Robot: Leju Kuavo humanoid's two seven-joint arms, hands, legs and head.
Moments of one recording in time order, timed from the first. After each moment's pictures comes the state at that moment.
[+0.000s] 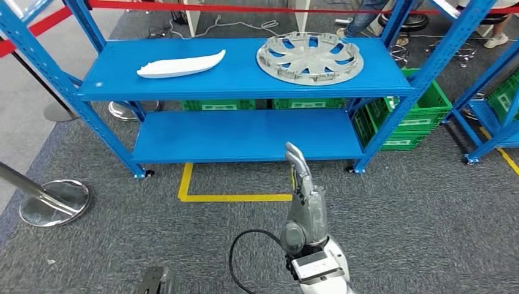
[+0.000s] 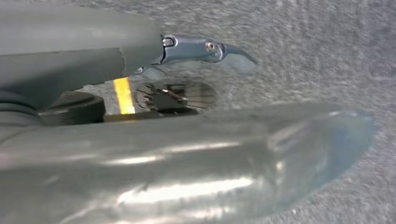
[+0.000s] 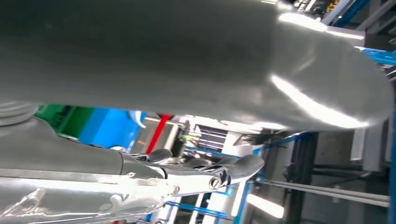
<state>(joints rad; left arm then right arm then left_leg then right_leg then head) -0.08 -0.23 0.54 -0.20 -0.25 -0.02 -0.38 -0.04 0.16 0.62 -1.51 0.33 -0.36 -0.58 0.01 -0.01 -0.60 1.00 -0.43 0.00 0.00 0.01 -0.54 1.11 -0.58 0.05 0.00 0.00</state>
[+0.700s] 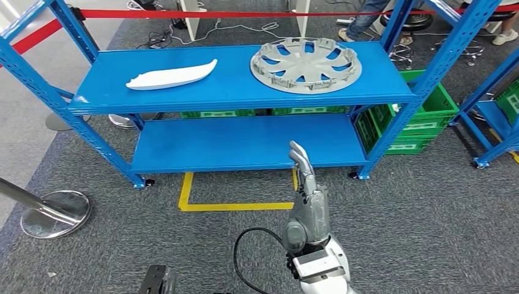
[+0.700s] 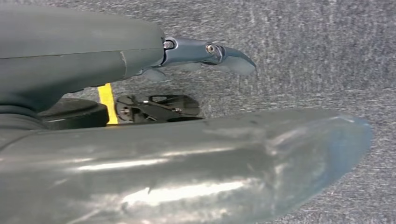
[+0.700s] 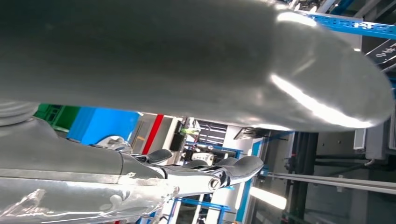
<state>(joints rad) -0.09 -0.23 0.54 -0.20 -0.27 0.07 -0.38 -0.04 0.16 0.61 -1.51 0.34 -0.36 -0.58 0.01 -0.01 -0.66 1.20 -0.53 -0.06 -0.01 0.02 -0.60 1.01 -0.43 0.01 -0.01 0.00</state>
